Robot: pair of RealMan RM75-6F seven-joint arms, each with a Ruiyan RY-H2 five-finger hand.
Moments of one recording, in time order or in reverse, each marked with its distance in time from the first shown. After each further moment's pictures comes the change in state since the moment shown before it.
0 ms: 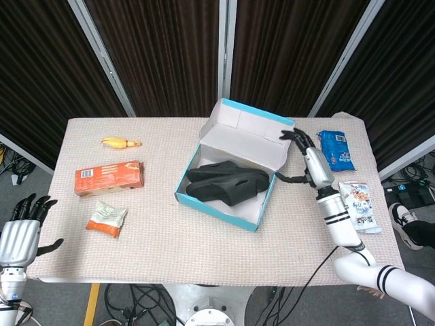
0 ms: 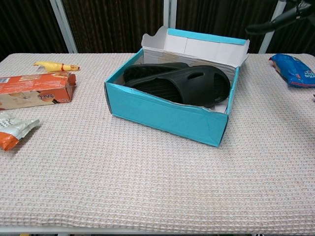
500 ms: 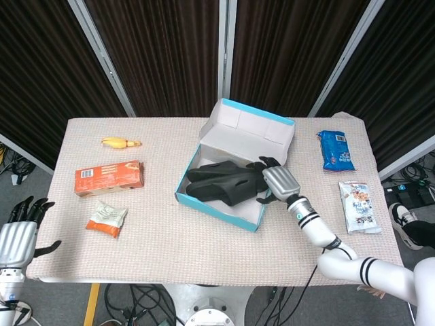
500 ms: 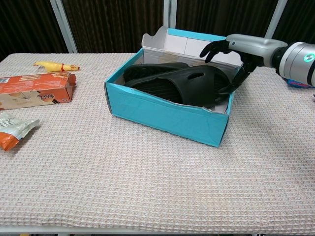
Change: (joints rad) left arm 0.004 -0.014 0.007 0.056 -0.013 -0.017 -0.061; right arm 0.134 -0.066 -0.055 -0.016 0.149 -0.298 -0.510
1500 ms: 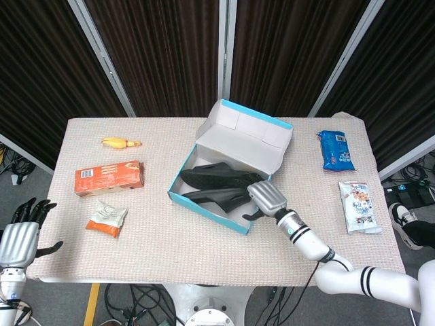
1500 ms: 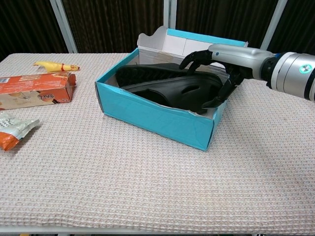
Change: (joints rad) left arm -0.004 -0.027 0.002 0.047 -0.003 -0.019 -0.045; right arm -0.020 0.023 -0.016 -0.175 -0.057 0.004 -0.011
